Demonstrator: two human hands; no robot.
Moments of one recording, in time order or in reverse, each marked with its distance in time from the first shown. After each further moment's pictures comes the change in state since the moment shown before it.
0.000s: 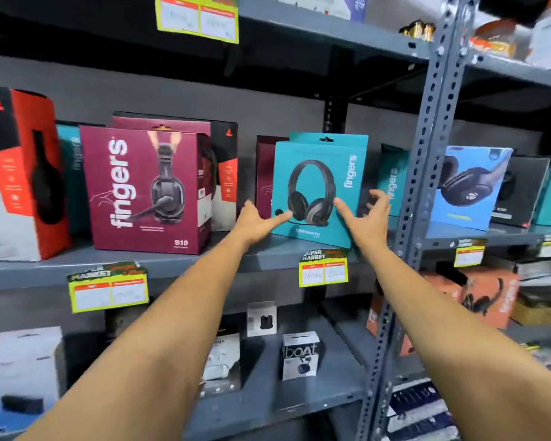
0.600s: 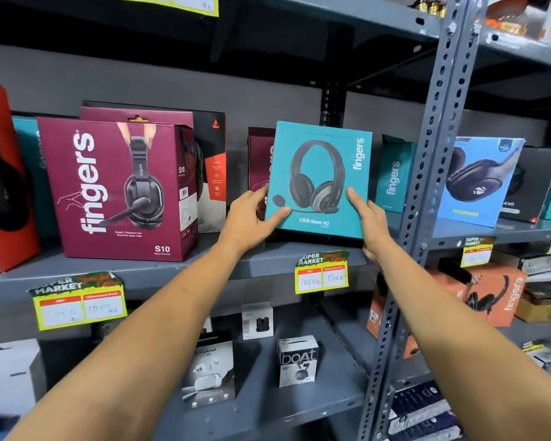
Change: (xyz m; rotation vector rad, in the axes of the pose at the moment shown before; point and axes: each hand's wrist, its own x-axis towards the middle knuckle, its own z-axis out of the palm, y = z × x) left_hand 0.012 -0.006 0.008 0.314 0.172 0.479; right_hand 0.026 0.020 0.003 0.532 -0.269 0.387
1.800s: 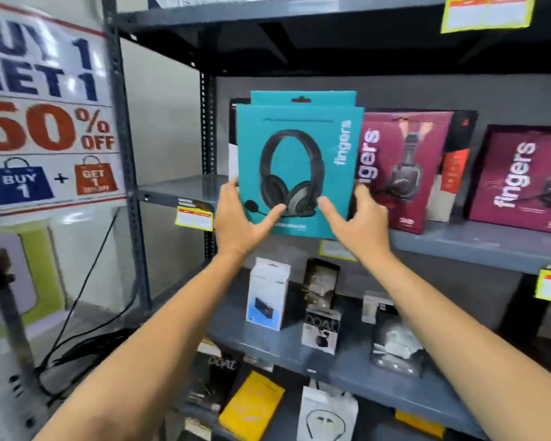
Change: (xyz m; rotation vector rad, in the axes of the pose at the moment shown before) left_hand -0.237 -0.023 -0.342 0.482 0.676 -0.193; right_hand -0.257 -0.019 0.322 -0.375 -0.342 -0.655
